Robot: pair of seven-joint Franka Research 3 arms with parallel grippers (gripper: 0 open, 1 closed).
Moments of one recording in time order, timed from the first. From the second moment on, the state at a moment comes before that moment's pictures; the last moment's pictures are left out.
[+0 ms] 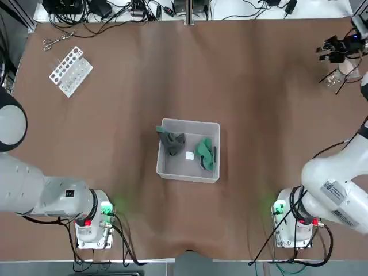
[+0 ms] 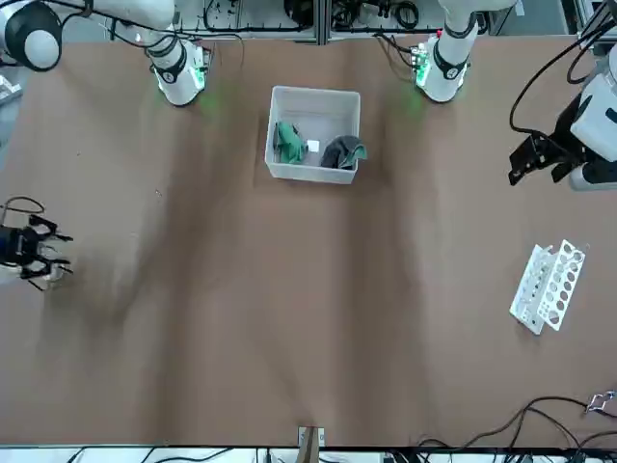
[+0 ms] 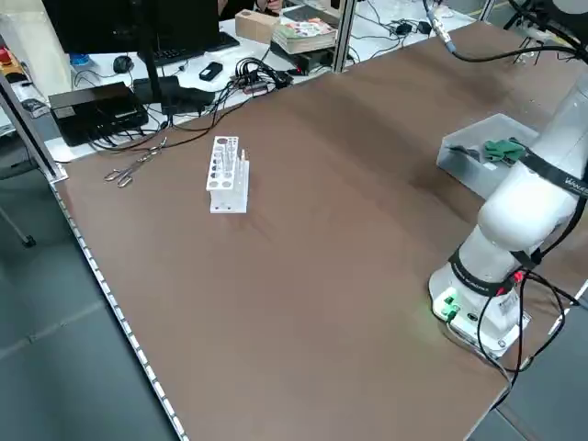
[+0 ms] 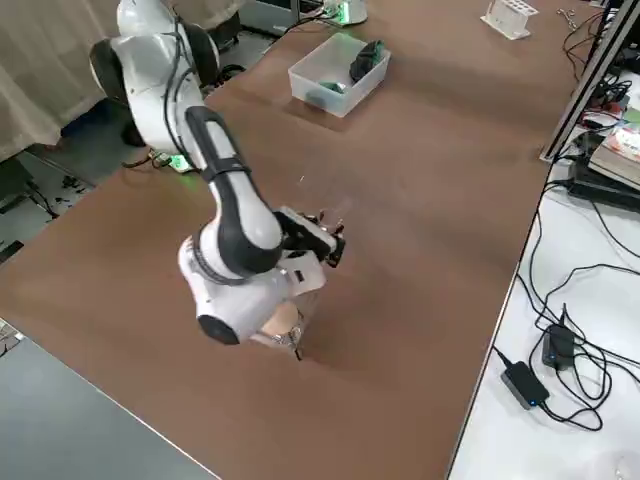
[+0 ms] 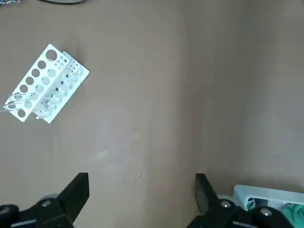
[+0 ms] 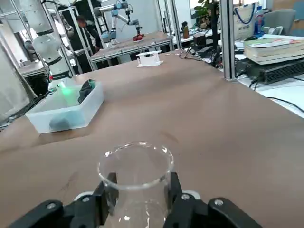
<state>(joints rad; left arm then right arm) -0.01 0.01 -0.10 -1.55 -0.02 1.61 -0.16 -0.69 0.90 -0.04 -1.16 0.92 1.19 -2.12</state>
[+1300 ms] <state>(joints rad) 0.00 0.01 -0.12 -1.55 -0.02 1.61 -0.17 -0.89 0.95 -0.03 -1.13 0.93 1.35 -2.16</state>
